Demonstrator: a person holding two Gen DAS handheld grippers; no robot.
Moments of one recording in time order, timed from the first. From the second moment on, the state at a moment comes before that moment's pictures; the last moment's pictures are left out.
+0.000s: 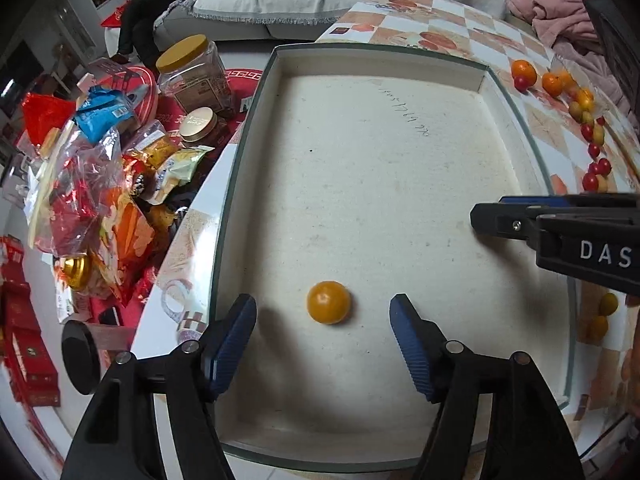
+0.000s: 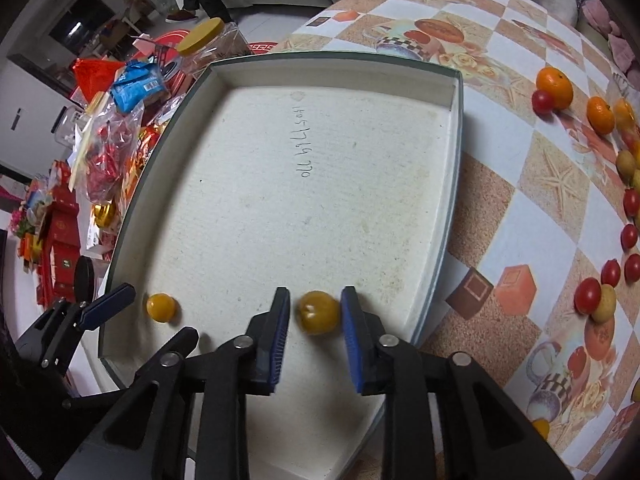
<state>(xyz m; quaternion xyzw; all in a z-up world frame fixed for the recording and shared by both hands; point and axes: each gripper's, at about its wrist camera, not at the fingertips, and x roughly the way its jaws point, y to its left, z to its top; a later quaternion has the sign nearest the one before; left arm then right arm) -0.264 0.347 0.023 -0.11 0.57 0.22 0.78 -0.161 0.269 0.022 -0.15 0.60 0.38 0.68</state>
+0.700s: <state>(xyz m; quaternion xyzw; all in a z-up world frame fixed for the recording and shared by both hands) -0.195 0.266 0.064 -0.02 0.56 0.11 0.82 -0.123 0.116 0.066 -0.03 0.59 0.25 0.77</state>
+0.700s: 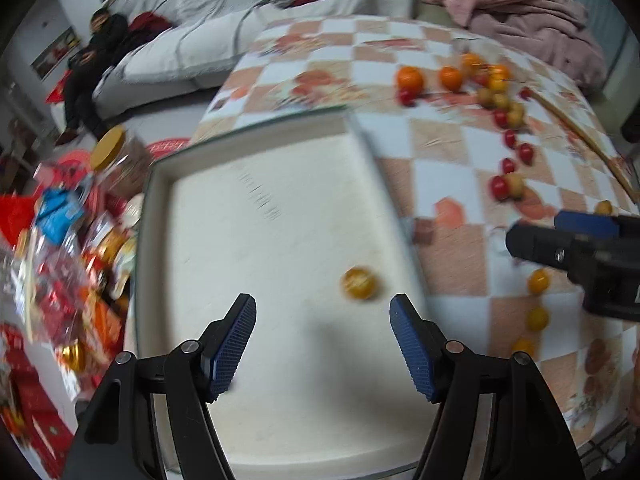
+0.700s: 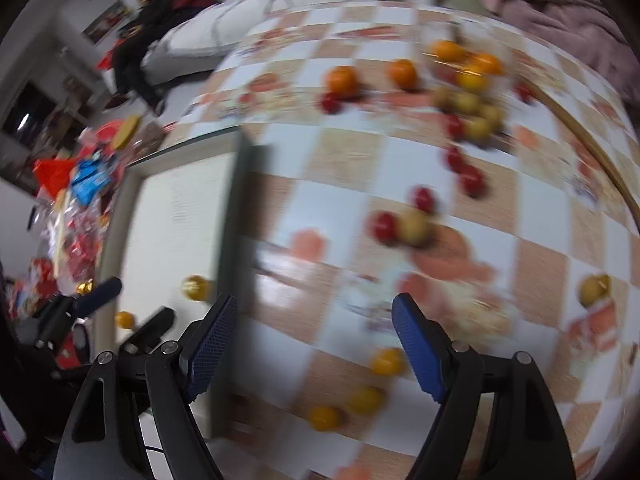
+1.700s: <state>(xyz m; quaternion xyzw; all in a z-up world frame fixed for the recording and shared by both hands) -0.070 0.149 0.011 0.01 0.56 0.02 0.83 -0.057 -0.057 0.021 0.03 0.59 0.07 0.81</state>
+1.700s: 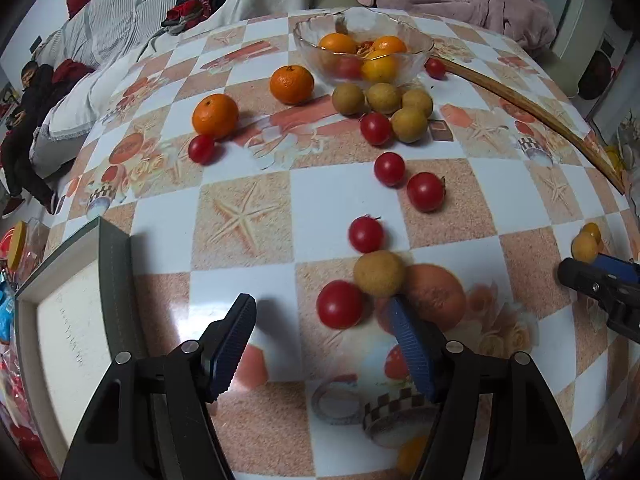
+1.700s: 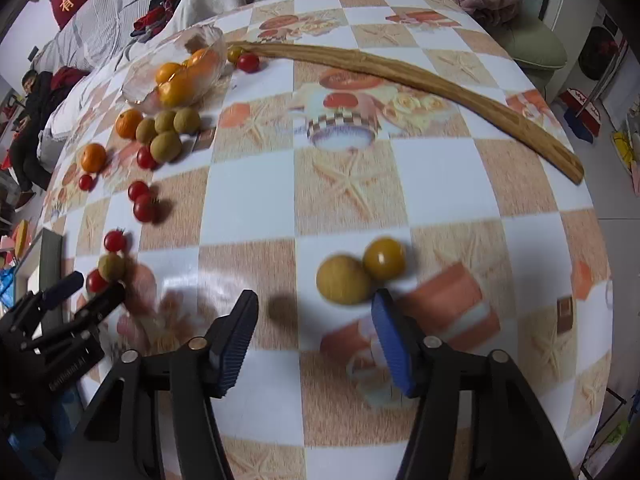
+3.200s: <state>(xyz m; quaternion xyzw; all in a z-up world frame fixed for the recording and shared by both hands) -0.147 0.242 0.066 -0.10 0.53 0.06 0.84 -0.096 0.039 0.064 0.01 0.58 0.22 0.78</state>
